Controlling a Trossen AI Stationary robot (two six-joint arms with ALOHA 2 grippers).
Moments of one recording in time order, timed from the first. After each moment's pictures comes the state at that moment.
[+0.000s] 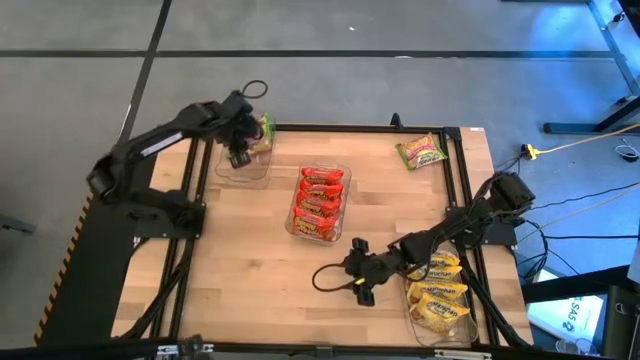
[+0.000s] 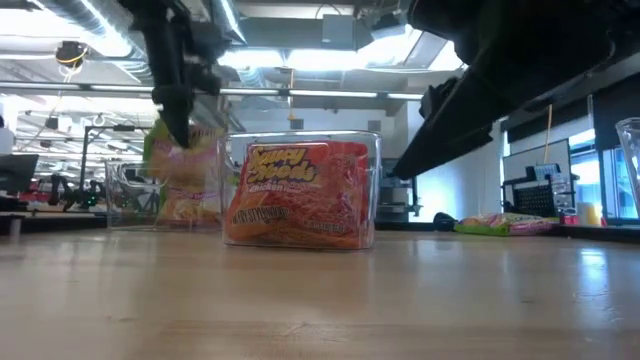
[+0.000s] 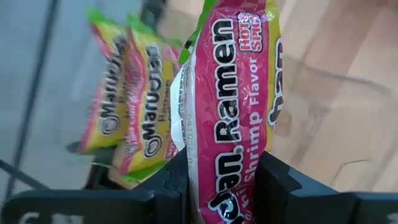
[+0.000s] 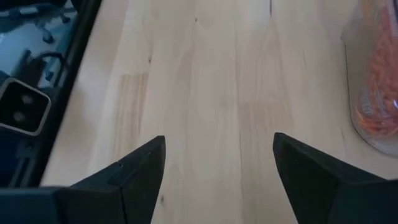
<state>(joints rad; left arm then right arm) 0.77 1.28 1.10 -0.98 -0.10 0.43 0.49 1.74 0.92 0.07 0.17 0.43</state>
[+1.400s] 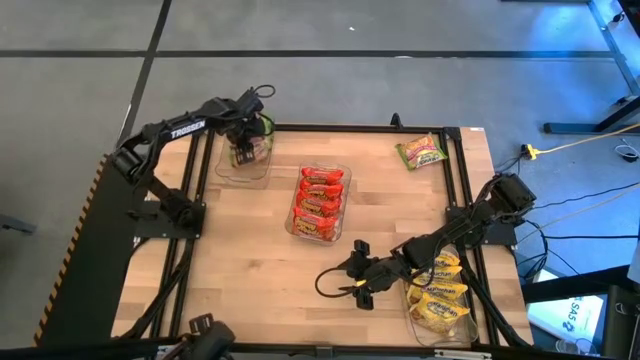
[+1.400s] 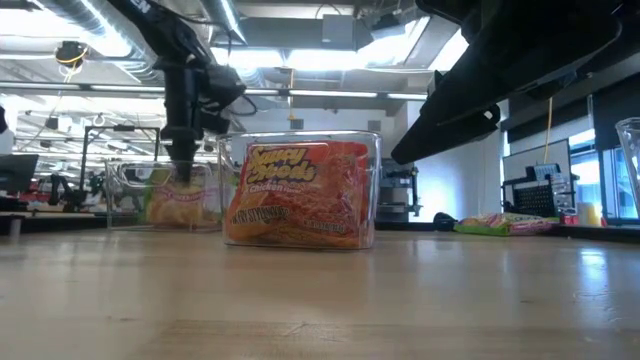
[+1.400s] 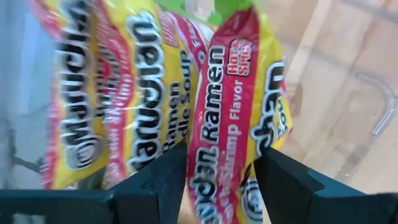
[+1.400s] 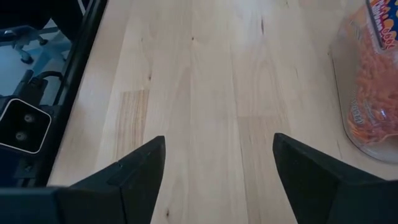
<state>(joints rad) 0.88 1.54 1.10 -0.89 -0.11 0.56 0.53 1.74 0.92 0.11 0.28 0.47</state>
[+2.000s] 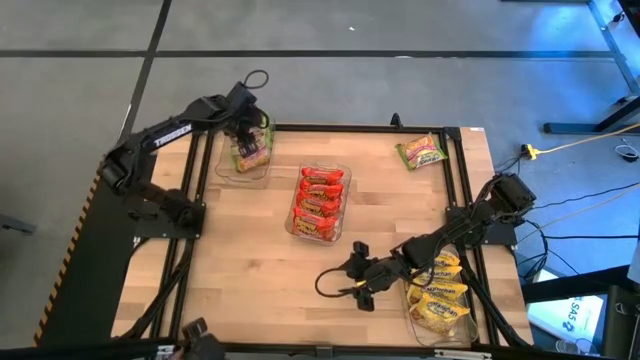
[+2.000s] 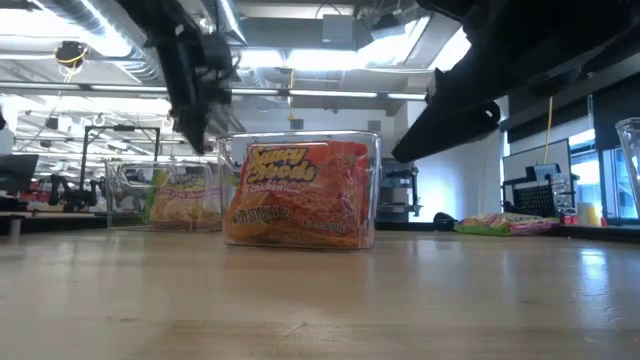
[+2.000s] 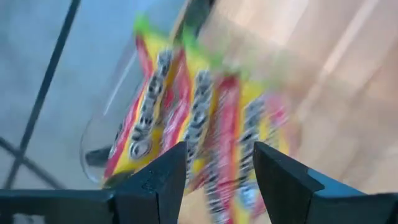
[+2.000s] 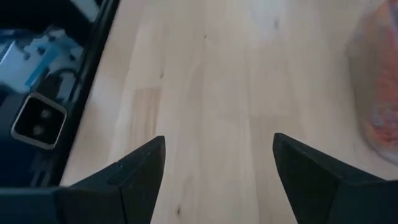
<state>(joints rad) 0.86 1.41 1.12 -0.83 -0.12 0.42 0.53 1.74 0.92 0.13 0.25 0.47</state>
